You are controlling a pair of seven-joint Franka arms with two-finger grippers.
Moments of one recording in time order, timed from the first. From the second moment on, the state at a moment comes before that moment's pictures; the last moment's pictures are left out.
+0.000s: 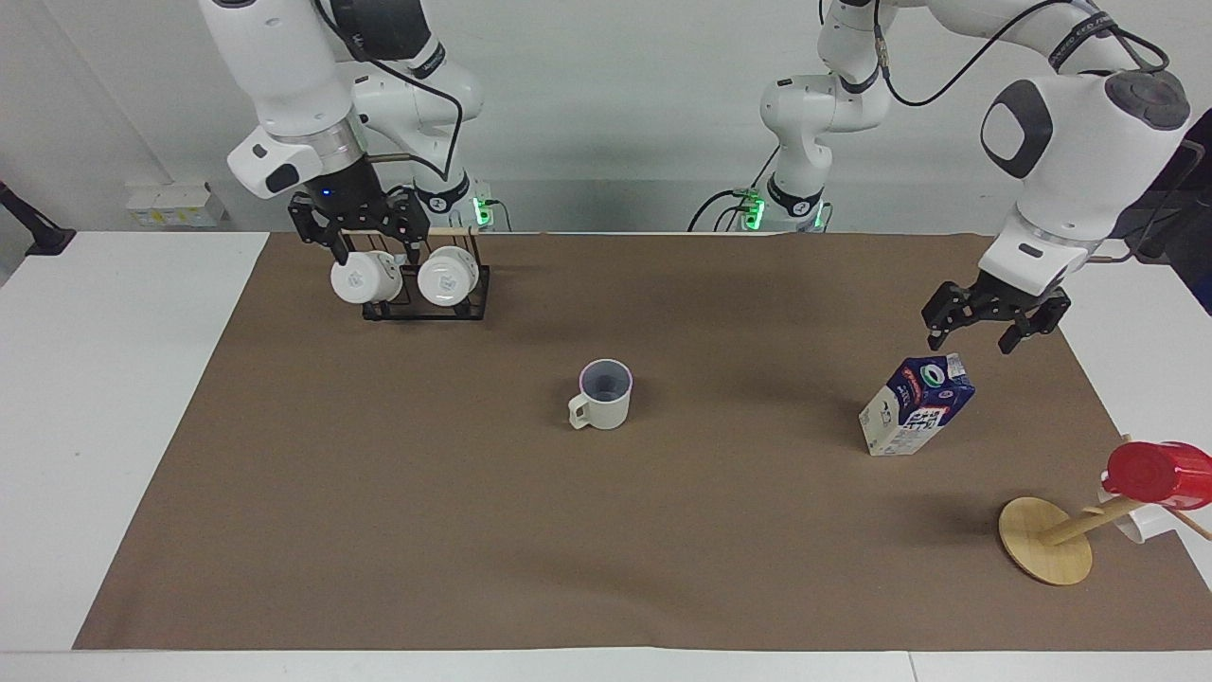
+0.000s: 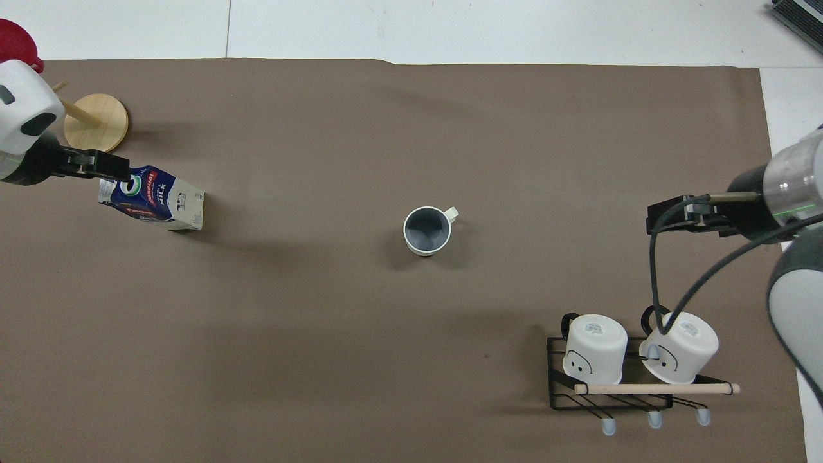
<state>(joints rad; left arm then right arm) -0.02 0.12 -0.01 -1.70 0.00 1.93 0.11 0.11 -0.04 -0.05 -1.66 0.03 1.60 0.13</state>
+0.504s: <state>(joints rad) -0.02 0.15 -0.01 -1.82 0.00 2.06 0.11 0.00 -0.04 -0.06 -1.65 0.03 1.60 0.13</state>
